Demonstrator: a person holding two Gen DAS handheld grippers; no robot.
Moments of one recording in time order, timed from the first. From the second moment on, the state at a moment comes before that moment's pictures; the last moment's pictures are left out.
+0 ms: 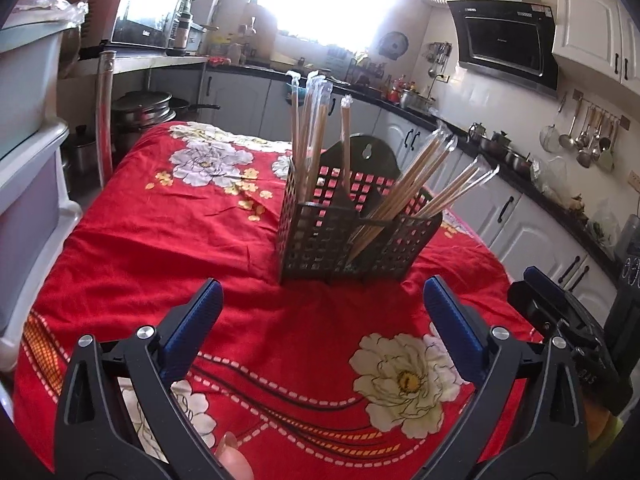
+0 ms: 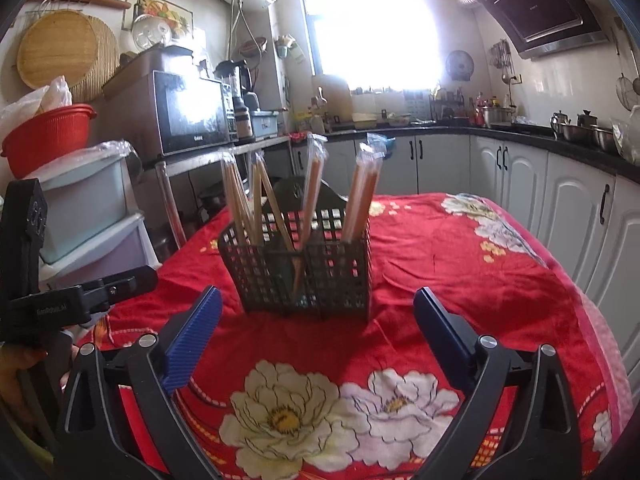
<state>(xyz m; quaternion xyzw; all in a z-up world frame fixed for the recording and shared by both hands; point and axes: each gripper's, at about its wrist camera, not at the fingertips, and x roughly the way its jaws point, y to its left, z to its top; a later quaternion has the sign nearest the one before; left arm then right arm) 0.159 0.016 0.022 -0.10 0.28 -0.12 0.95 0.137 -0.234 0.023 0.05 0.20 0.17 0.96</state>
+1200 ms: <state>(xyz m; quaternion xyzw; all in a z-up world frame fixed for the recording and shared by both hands) 0.131 -0.004 -0.012 -0.05 0.18 -0.08 0.98 0.116 -0.228 -0.010 0.02 0.14 0.13 0.98</state>
